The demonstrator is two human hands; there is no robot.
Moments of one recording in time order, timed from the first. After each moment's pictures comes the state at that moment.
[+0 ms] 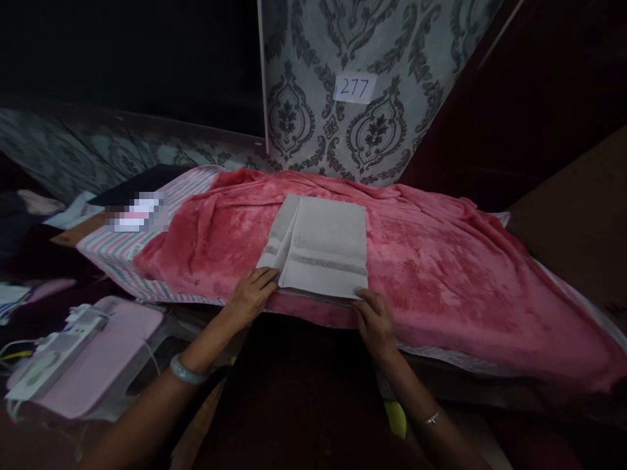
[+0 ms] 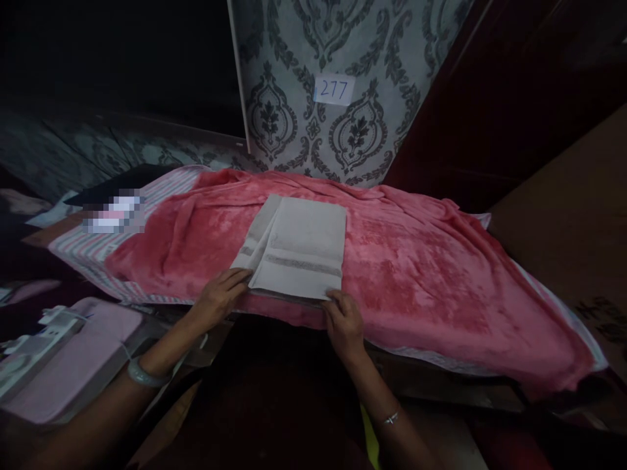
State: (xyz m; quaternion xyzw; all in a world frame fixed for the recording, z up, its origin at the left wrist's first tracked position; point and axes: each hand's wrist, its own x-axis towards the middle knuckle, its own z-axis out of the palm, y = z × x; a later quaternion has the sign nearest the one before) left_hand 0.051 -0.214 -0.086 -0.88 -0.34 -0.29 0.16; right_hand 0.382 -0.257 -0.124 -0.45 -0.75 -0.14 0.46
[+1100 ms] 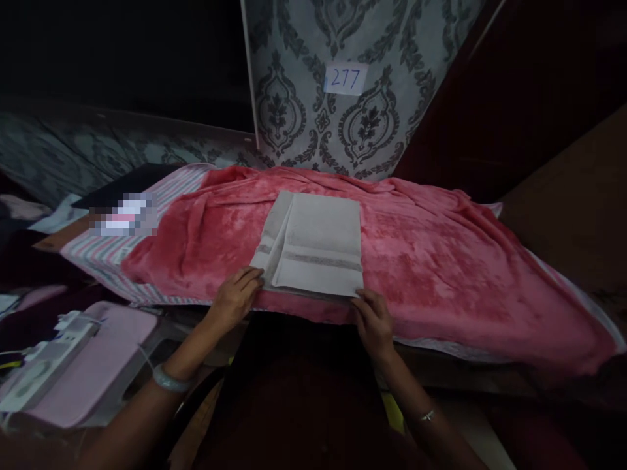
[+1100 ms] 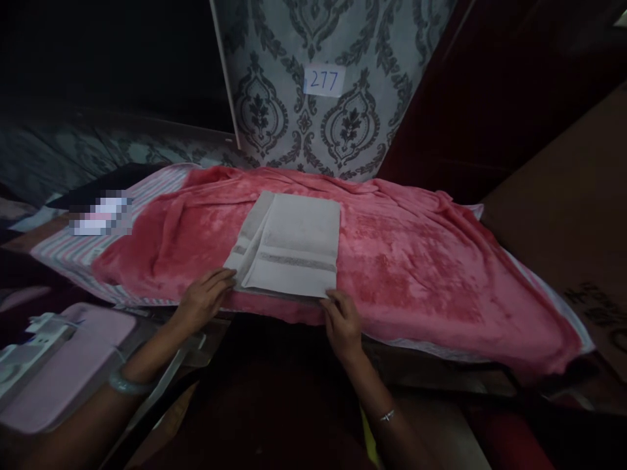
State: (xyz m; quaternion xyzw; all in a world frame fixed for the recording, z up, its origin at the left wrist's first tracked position) left_hand 0.039 -0.219 -0.084 -0.86 -0.36 -0.32 0.15; right_hand 0.387 -0.266 -0.135 -0.45 -0.73 -0.13 0.49
